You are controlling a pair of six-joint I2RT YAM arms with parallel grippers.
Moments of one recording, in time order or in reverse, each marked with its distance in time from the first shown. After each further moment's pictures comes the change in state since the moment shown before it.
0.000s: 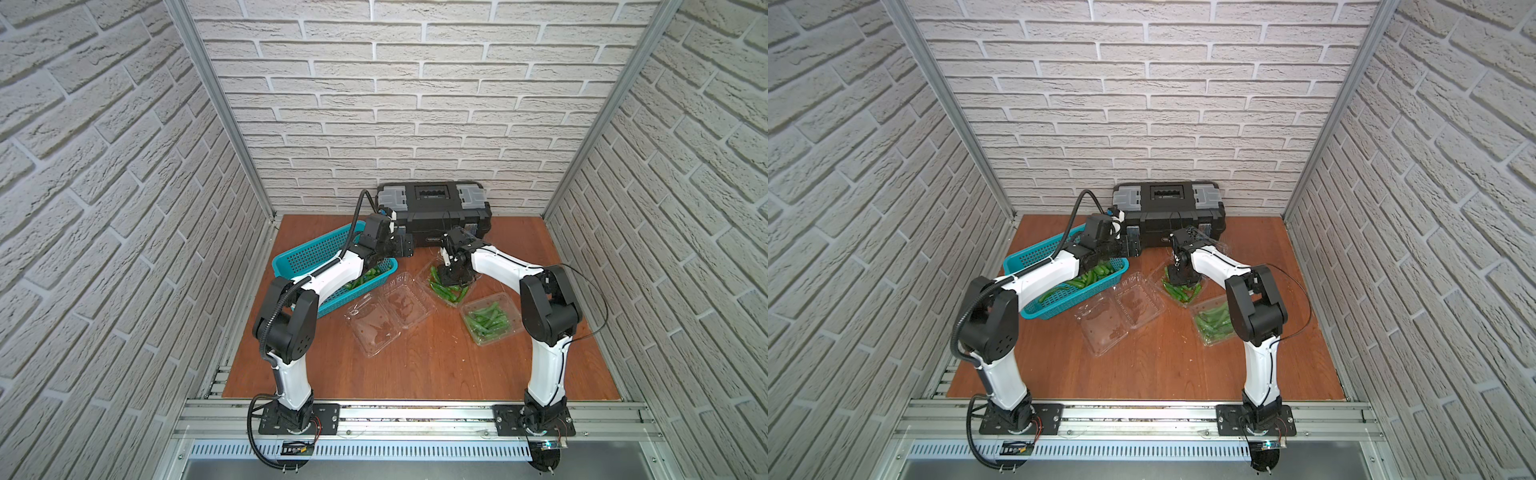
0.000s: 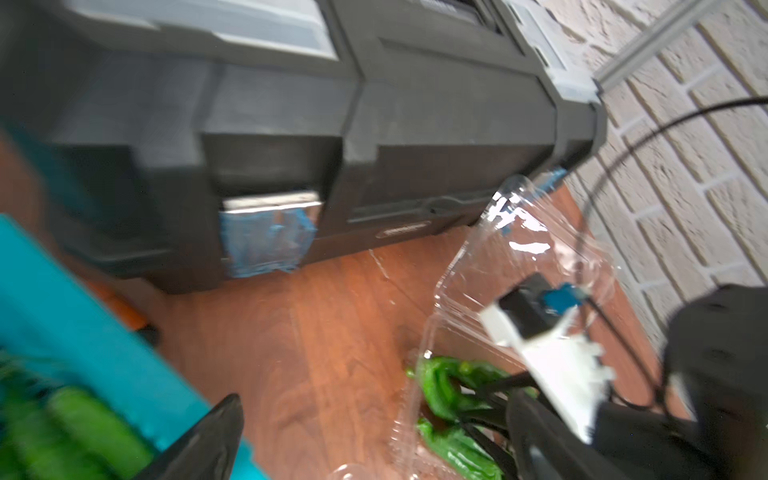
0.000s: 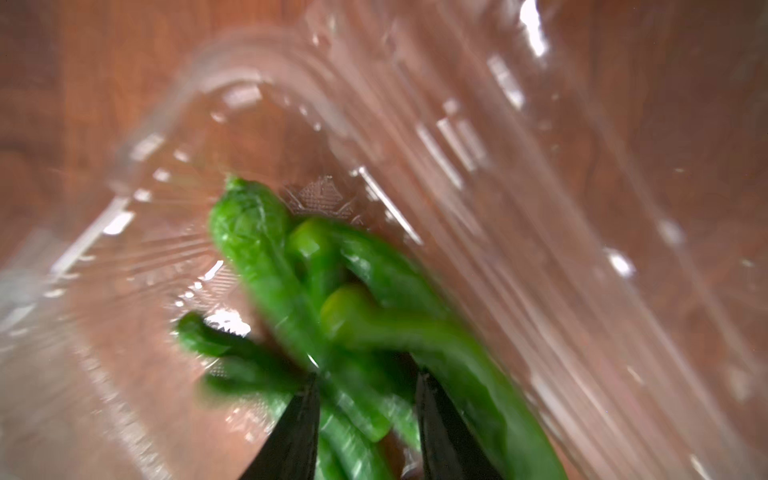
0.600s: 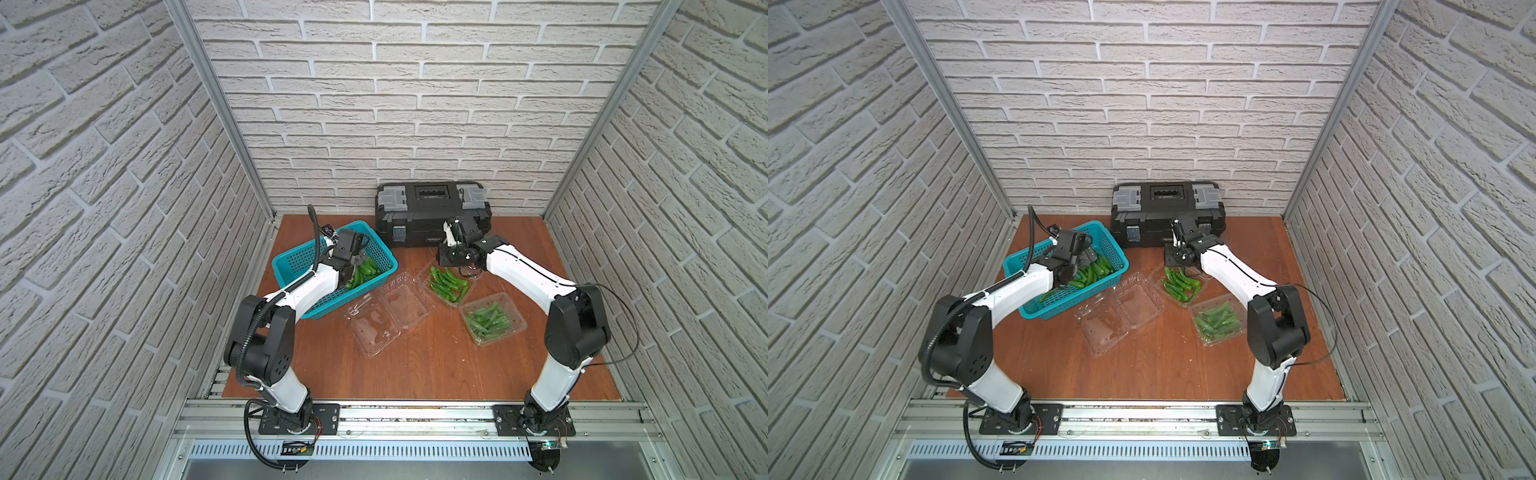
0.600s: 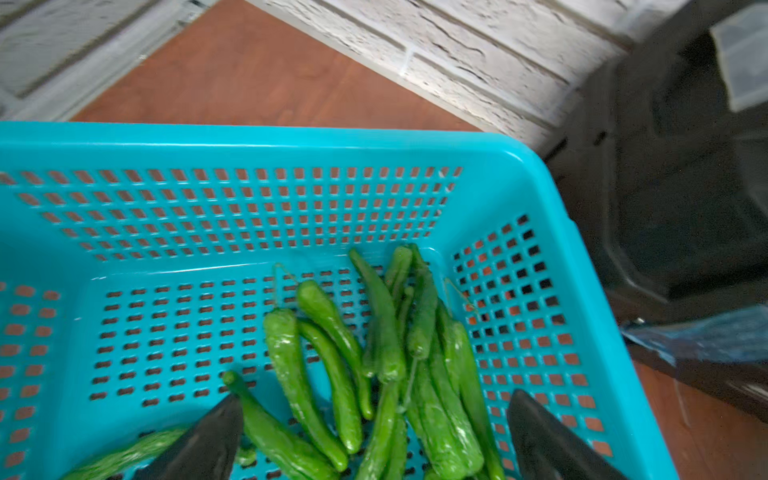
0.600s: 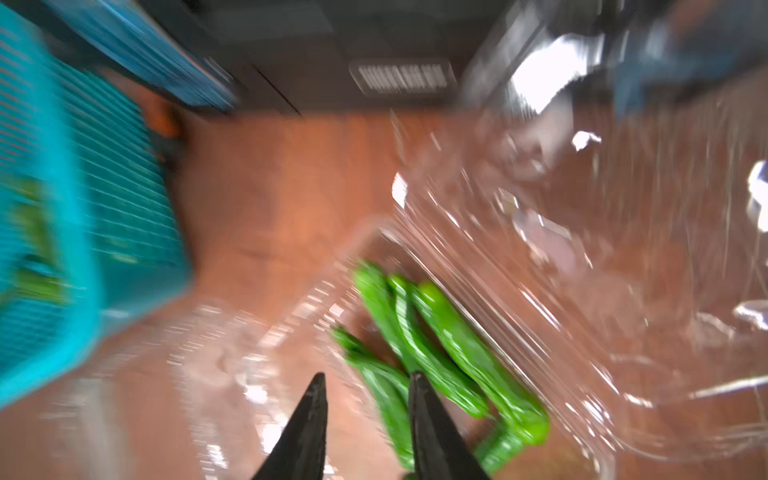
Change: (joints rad) left arm 0.128 -0.219 -0.269 -0.112 -0.582 -0.241; right arm 0.006 -0.196 -0.042 0.066 -0.005 0.125
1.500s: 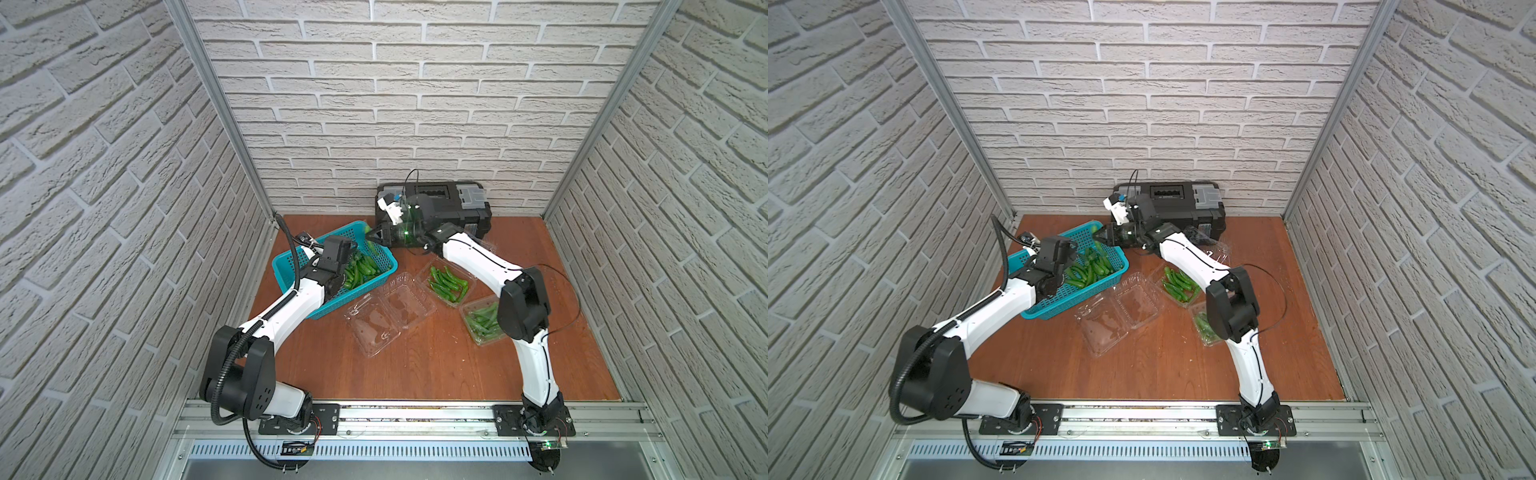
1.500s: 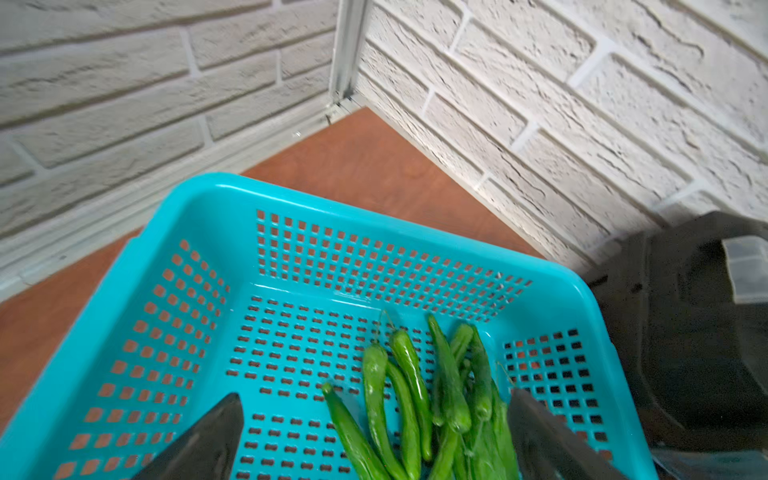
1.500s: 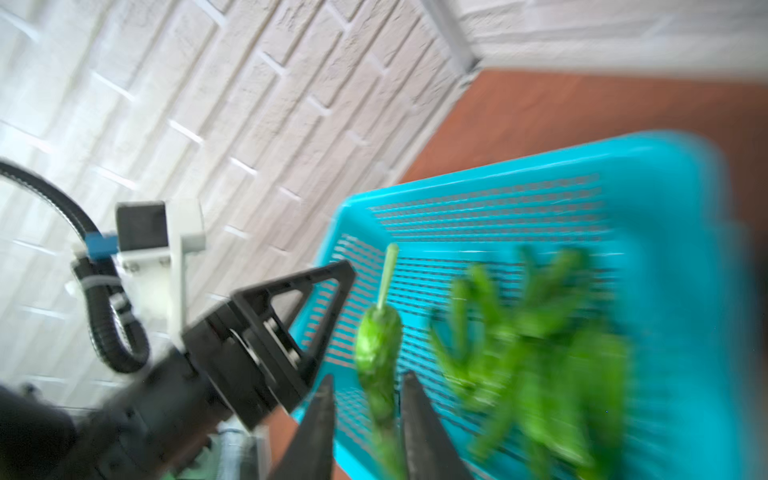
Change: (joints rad) left arm 0.040 -0.250 -0.160 -0.047 -0.327 -0.219; right arm 0.212 0.400 0.521 0.571 -0.740 0.280
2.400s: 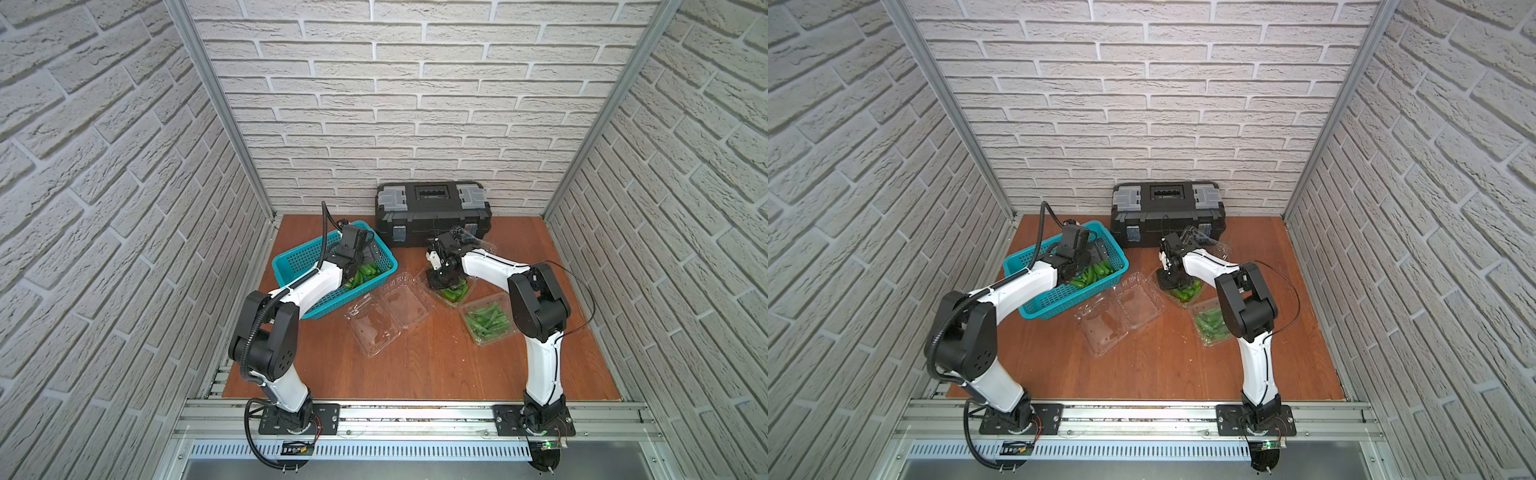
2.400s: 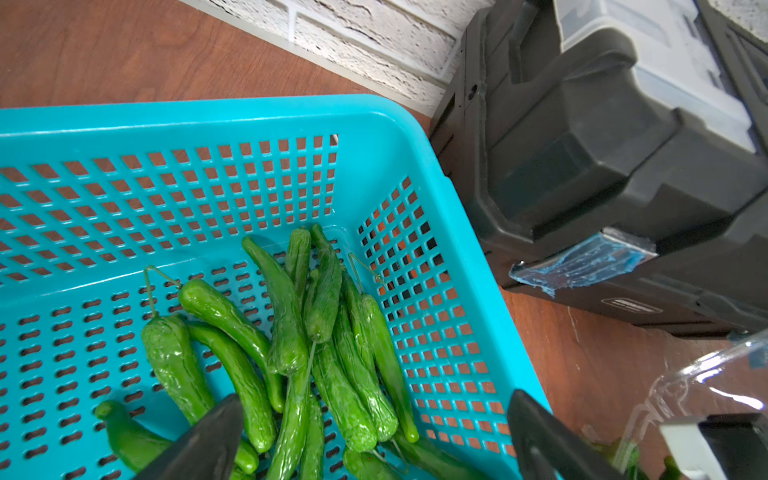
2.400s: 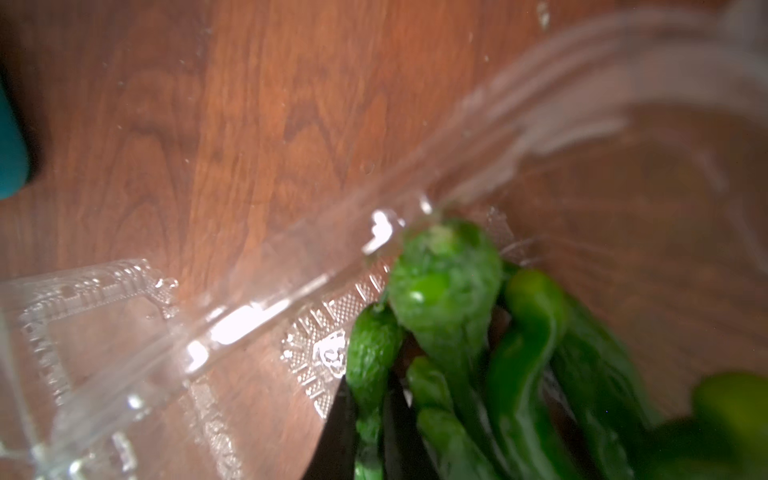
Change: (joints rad) left arm -0.049 0.264 0.175 0.095 0.478 0.262; right arm -0.172 -0.174 -0.478 -0.546 0.594 -0.404
